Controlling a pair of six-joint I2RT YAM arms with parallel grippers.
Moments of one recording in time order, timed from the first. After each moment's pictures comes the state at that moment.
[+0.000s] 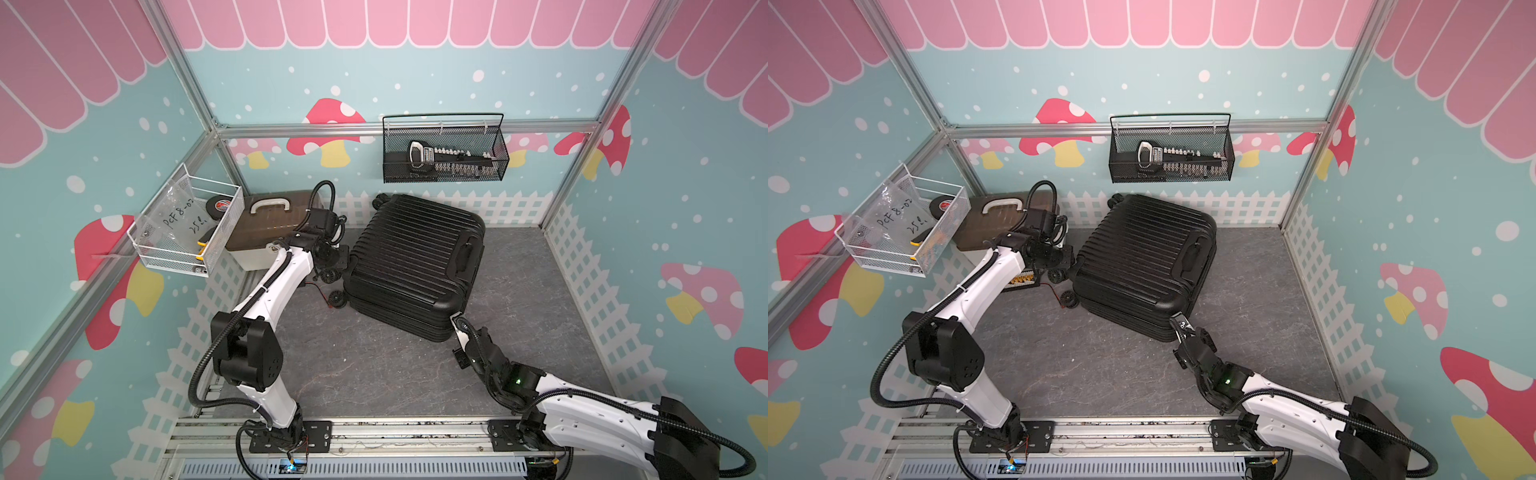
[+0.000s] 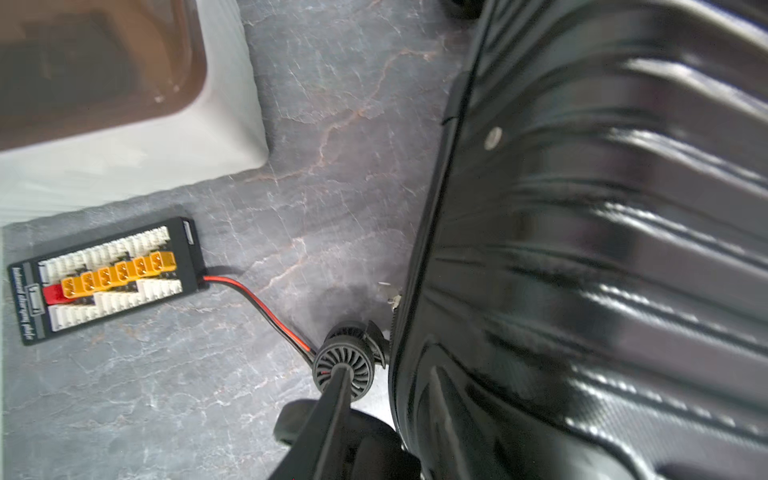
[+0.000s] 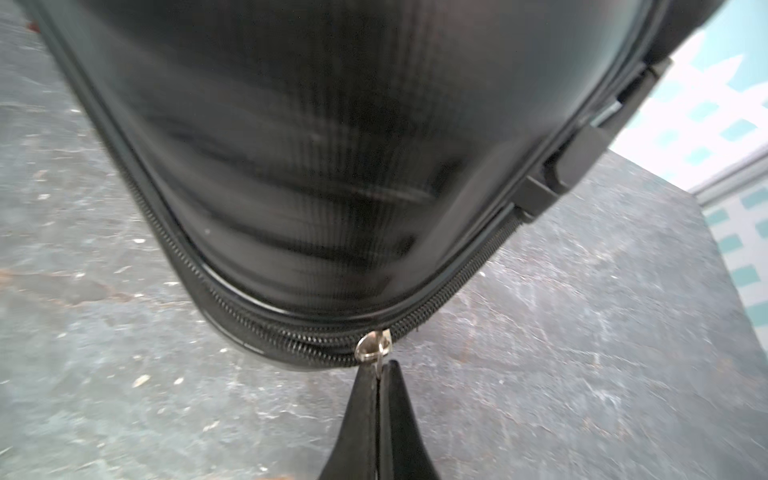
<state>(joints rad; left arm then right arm) -0.22 1.68 1.54 -0.87 0.06 -0.16 0.91 0.92 0.31 0.01 0.58 0.05</state>
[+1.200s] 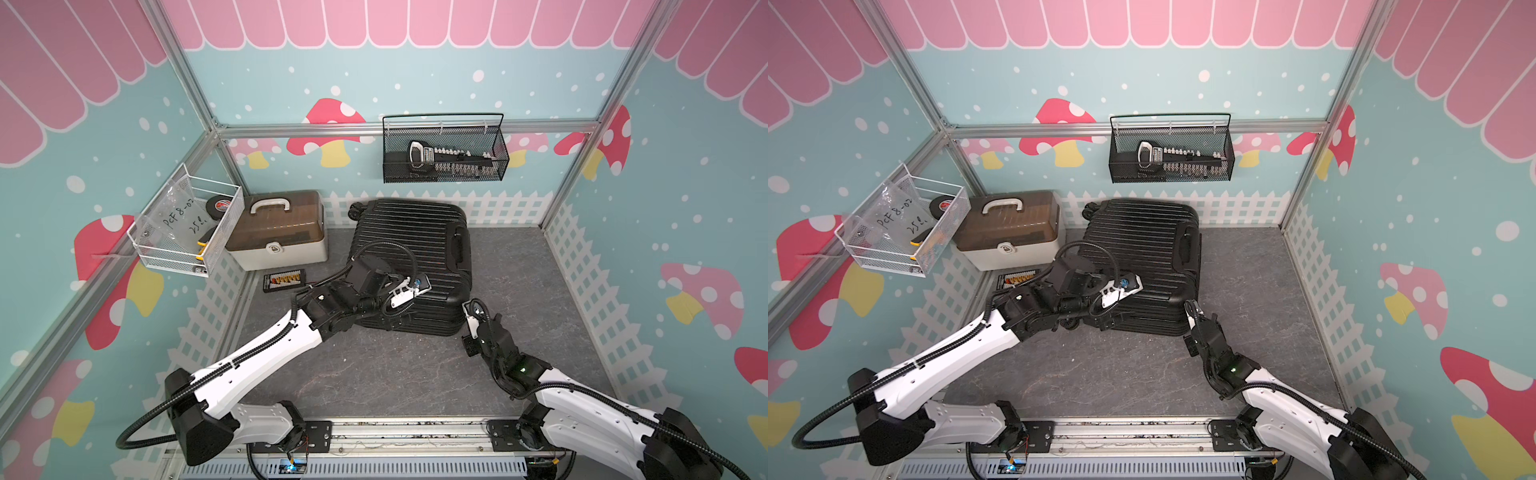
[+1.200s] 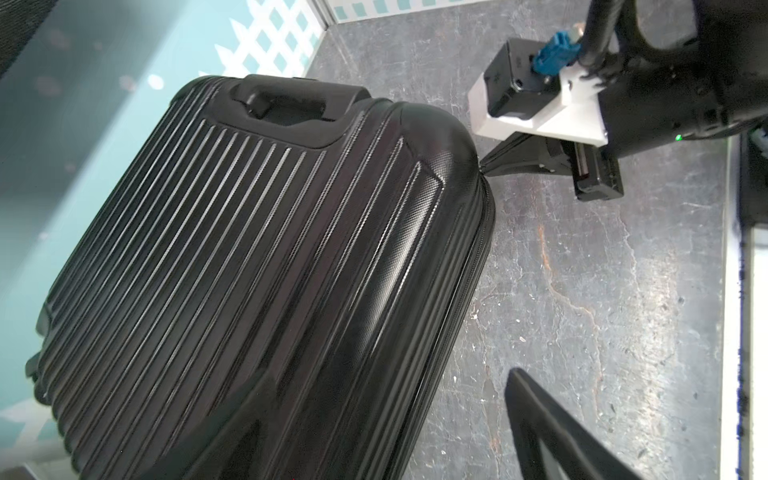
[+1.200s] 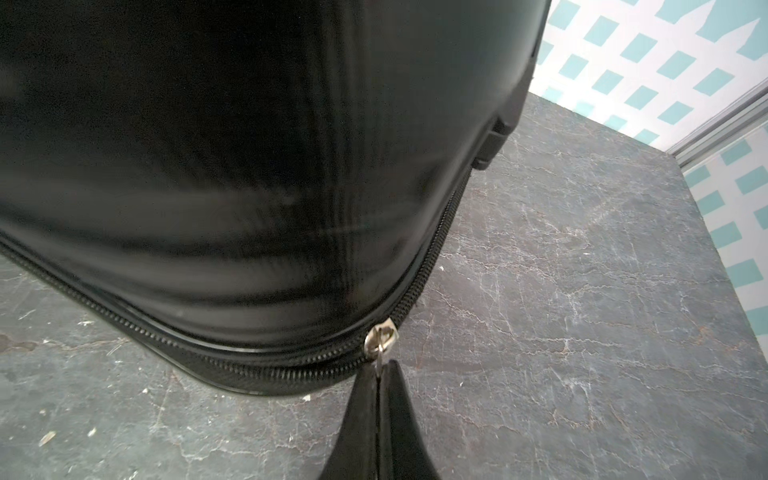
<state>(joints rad) -0.82 1.35 1.30 -0.63 0.08 0.57 0.71 0.92 0.33 0.02 0.42 0.02</state>
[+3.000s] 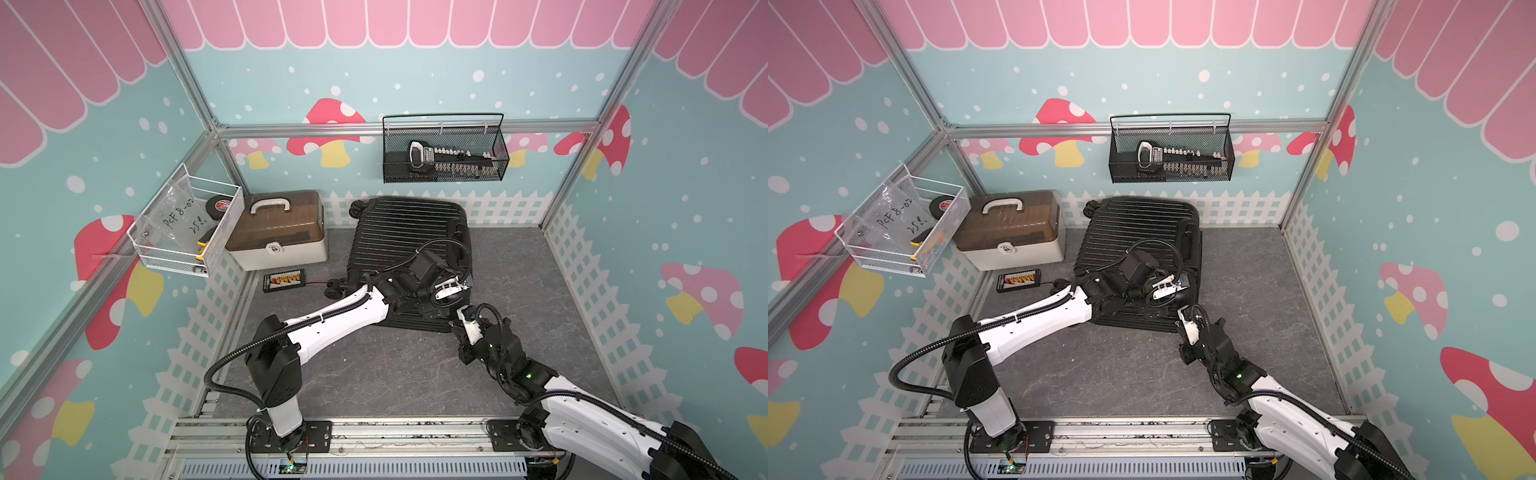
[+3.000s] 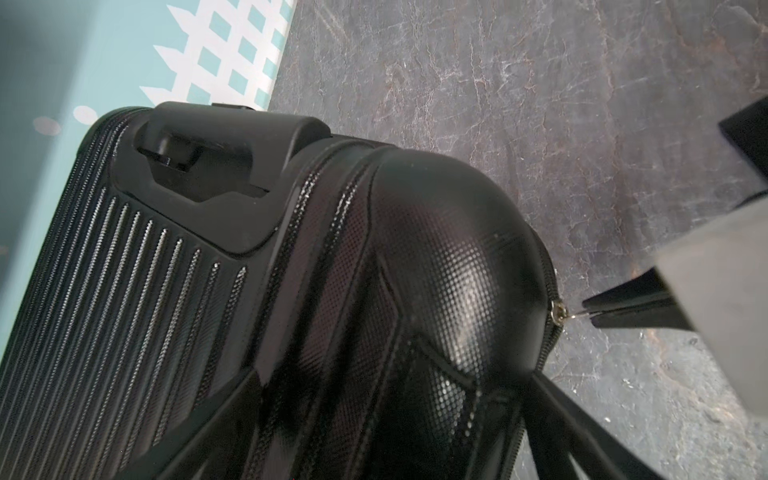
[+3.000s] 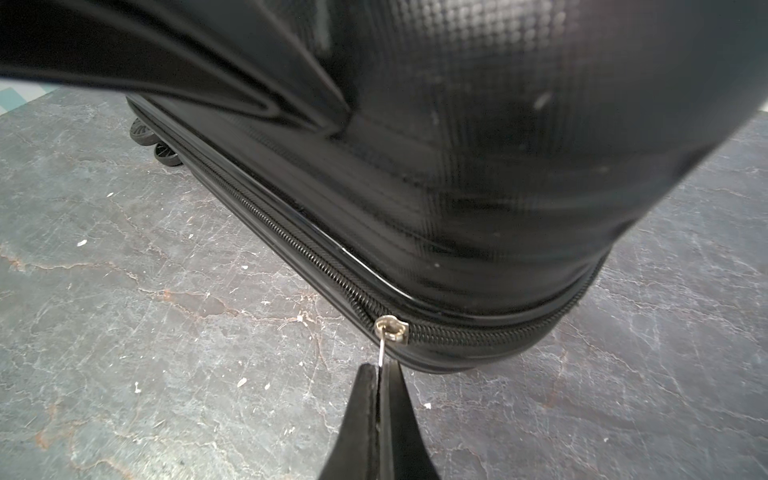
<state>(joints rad) -0.89 1.76 1.55 -0.54 -0.06 0.58 0.68 0.84 0.27 0.09 0.08 0.08</state>
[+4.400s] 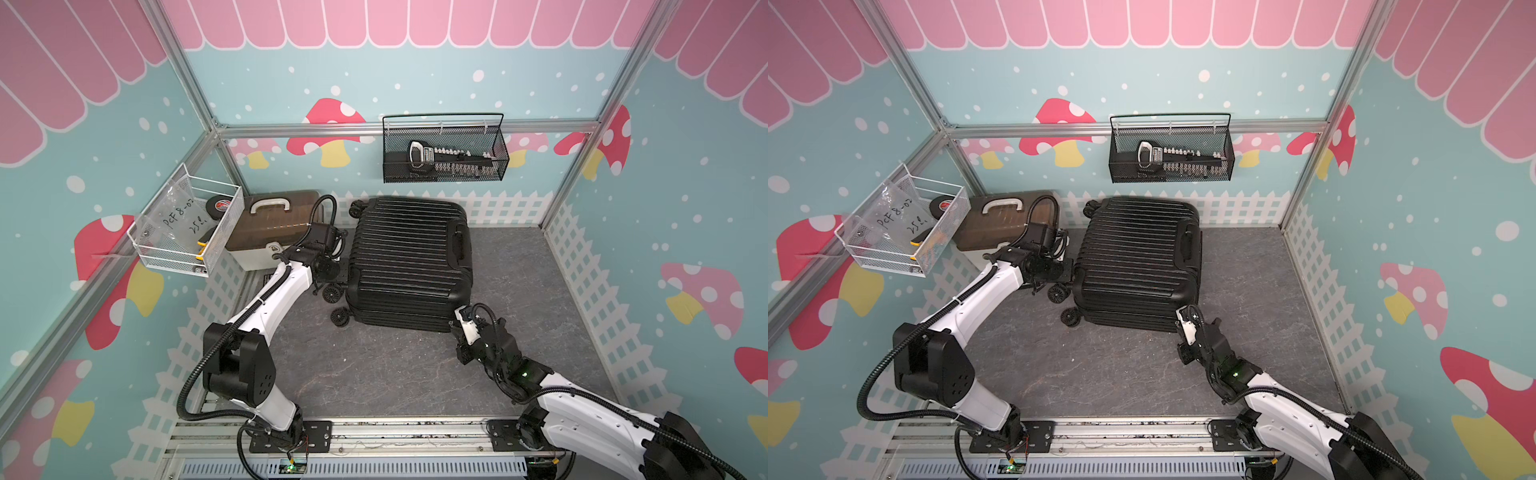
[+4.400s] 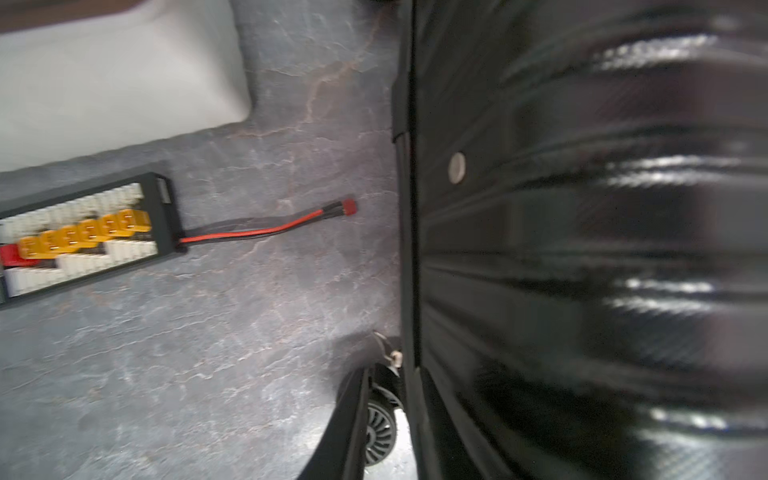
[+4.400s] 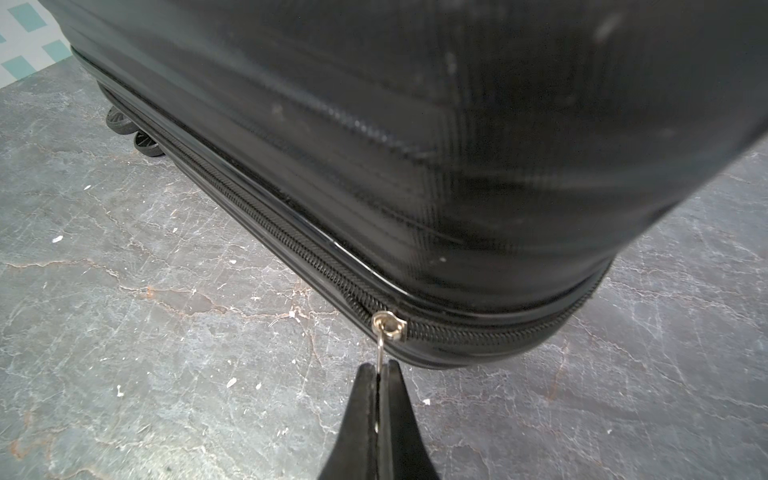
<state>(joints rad) -0.22 1.62 1.41 -0.80 0.07 -0.18 0.70 0.89 0.27 0.11 0.11 0.09</state>
